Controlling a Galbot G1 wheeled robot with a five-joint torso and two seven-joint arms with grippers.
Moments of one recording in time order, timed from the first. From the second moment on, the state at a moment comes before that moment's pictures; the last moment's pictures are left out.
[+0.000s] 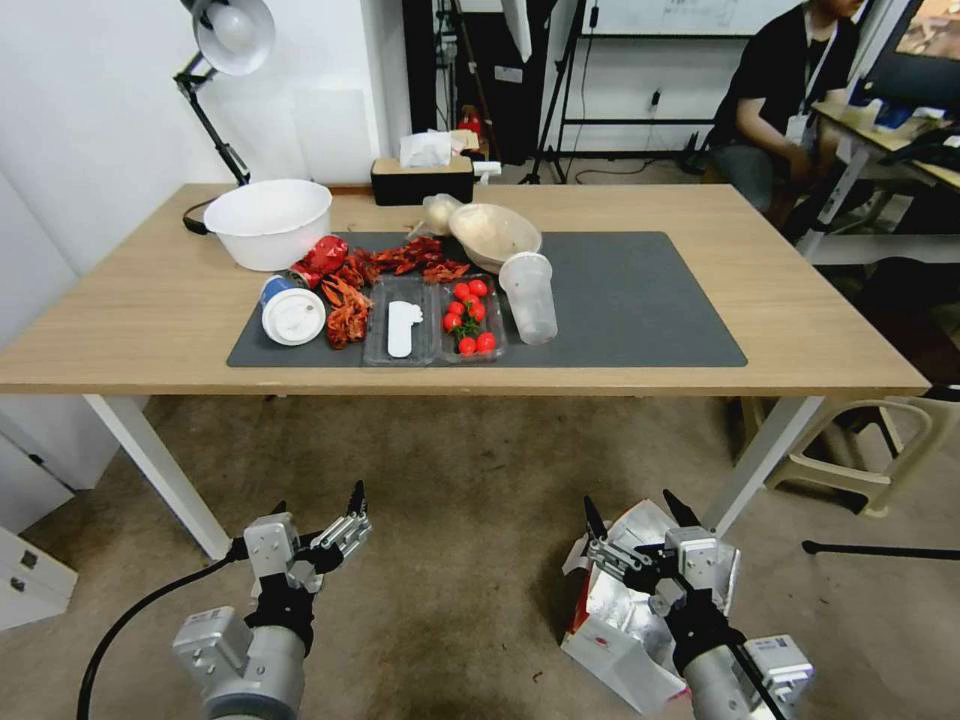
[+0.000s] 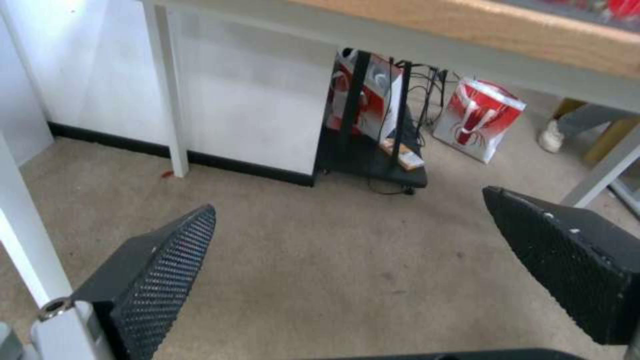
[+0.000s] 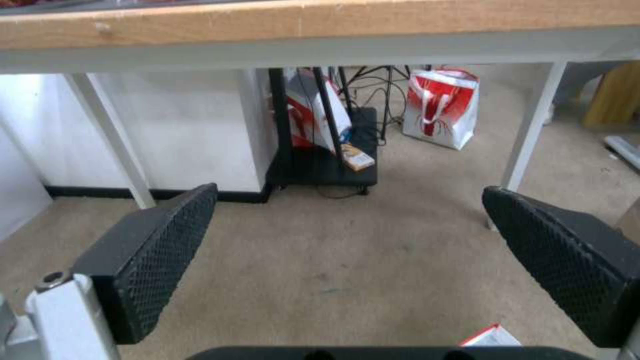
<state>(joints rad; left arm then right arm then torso) 1.88 -1.39 -0.43 -2.37 -0.39 0.17 -0.30 -1.93 1.59 0.53 2.32 0.02 -0.07 -0.18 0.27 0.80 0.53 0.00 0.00</state>
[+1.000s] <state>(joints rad) 1.90 -1.38 -0.44 -2.36 -0.39 0.14 -0.31 -1.93 1.60 0.53 2.31 0.00 -0.06 -0.18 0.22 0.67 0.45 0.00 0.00</state>
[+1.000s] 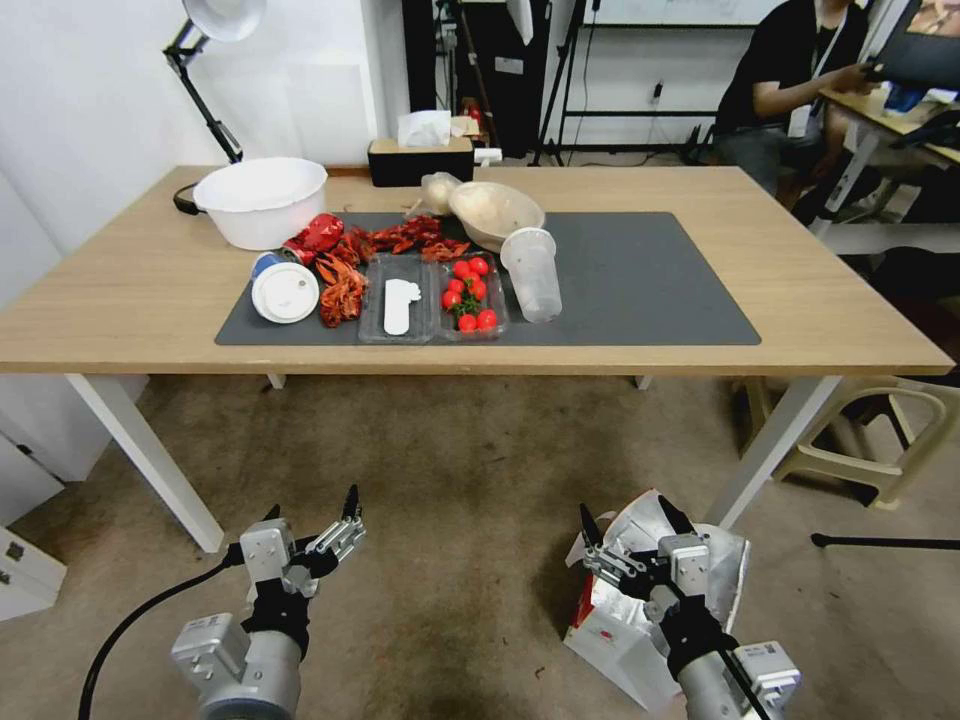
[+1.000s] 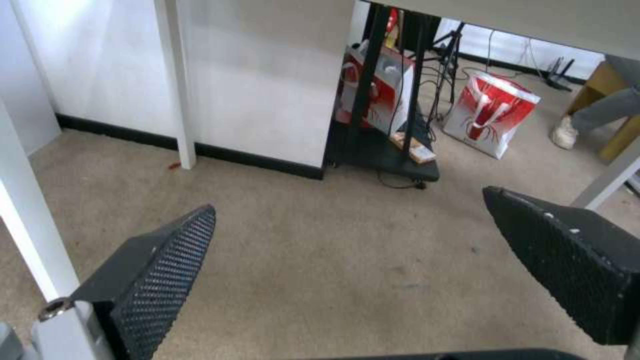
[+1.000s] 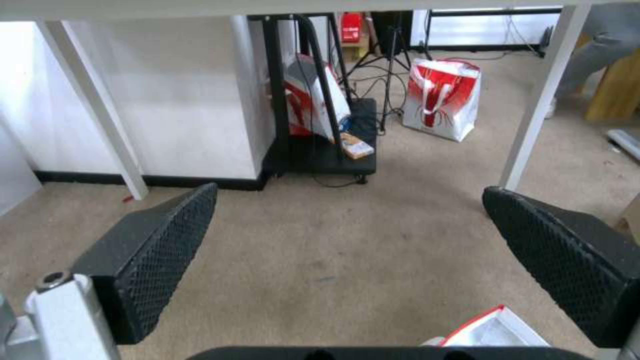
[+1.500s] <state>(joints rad) 1.90 -1.39 -0.44 -2.35 -0.38 0.14 -0.31 -1.93 1.60 0.53 2.31 0.00 -0.06 -0.18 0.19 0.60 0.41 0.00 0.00</state>
